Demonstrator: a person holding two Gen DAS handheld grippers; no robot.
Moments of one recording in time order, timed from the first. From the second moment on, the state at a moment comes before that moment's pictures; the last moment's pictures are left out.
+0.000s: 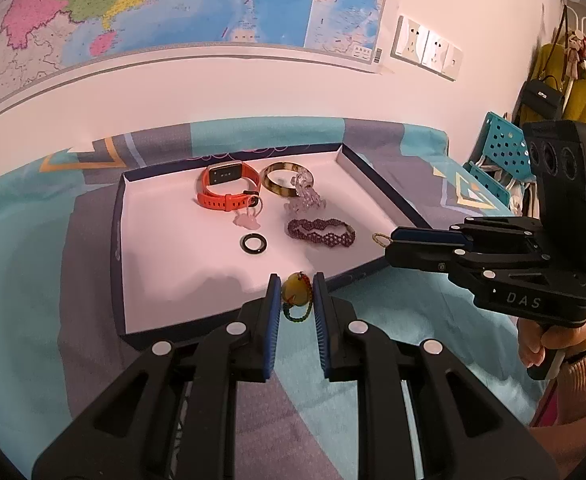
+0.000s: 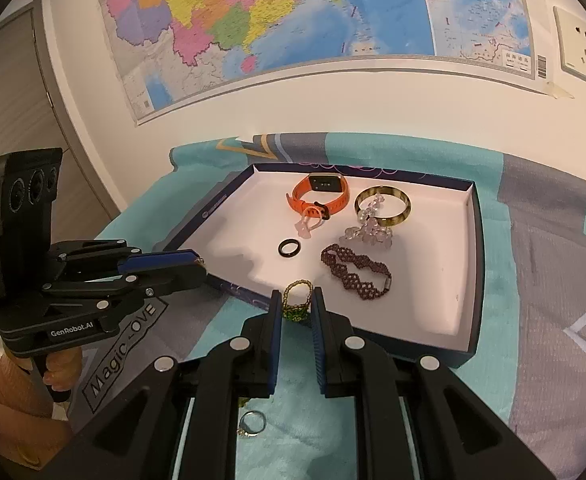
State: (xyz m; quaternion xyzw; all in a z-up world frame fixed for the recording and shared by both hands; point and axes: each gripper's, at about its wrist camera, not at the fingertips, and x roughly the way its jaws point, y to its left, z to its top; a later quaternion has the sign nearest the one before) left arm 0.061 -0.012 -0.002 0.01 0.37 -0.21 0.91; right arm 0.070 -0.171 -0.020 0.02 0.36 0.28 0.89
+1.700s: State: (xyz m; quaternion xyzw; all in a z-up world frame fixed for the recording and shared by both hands) left arm 0.137 -0.031 -0.045 0.01 0.43 -0.17 0.89; right arm 0.142 -0.155 -0.056 0.02 0.41 0.24 0.88
